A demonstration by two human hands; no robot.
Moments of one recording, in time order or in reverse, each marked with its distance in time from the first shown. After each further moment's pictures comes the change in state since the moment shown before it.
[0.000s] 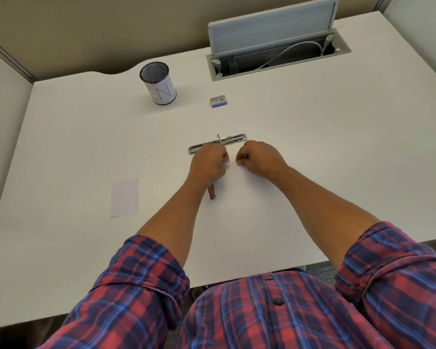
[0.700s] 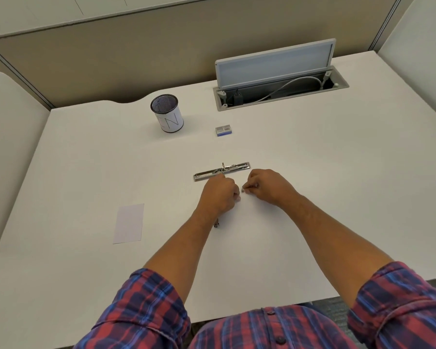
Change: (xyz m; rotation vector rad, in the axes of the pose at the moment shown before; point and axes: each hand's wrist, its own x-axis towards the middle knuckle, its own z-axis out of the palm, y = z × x) left_hand 0.002 0.007 0.006 0.210 -0.069 0.203; right_hand 0.003 0.018 -0.007 0.022 -0.032 -0.099
